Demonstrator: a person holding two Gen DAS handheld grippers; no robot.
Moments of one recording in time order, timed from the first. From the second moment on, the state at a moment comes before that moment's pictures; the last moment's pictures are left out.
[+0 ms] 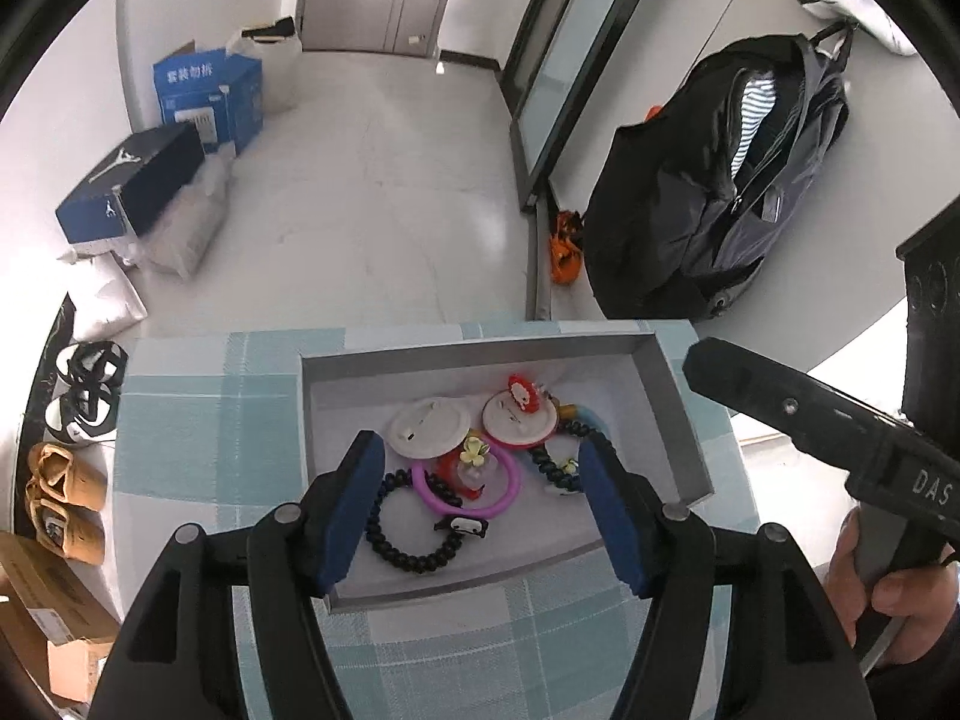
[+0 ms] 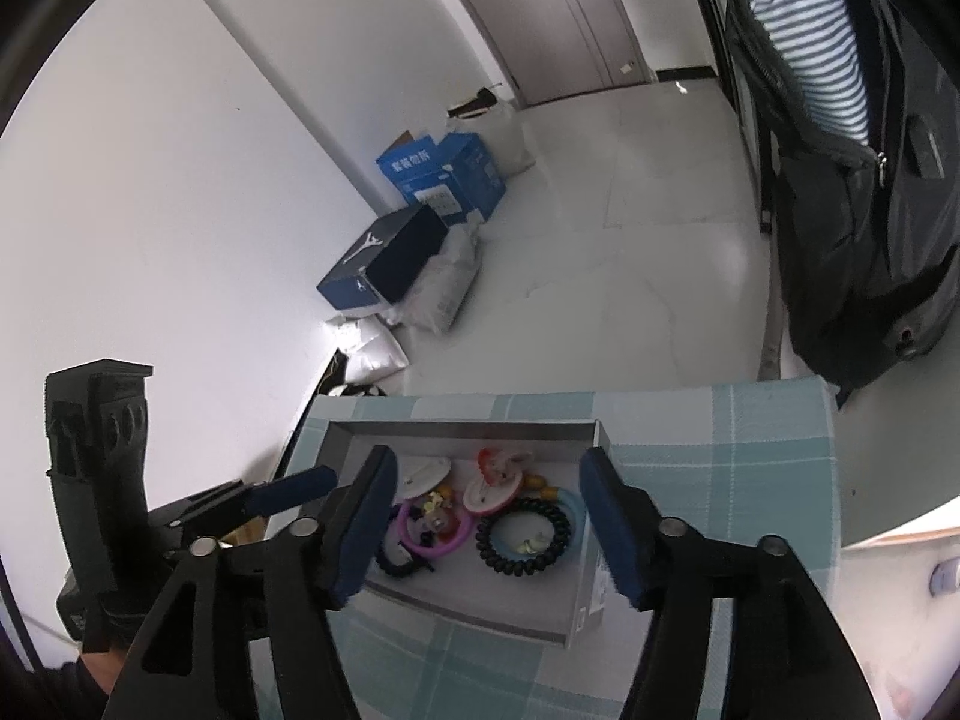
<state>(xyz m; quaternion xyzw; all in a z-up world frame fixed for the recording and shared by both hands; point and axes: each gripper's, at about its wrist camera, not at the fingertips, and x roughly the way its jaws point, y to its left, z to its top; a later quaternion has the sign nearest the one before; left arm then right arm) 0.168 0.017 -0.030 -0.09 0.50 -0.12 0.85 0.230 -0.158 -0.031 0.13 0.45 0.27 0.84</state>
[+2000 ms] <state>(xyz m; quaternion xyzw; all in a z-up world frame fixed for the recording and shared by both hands) 0.063 0.012 0.015 -0.07 0.39 -0.03 0.92 0.107 -0.173 -0.002 0.05 0.33 0.28 0.90</state>
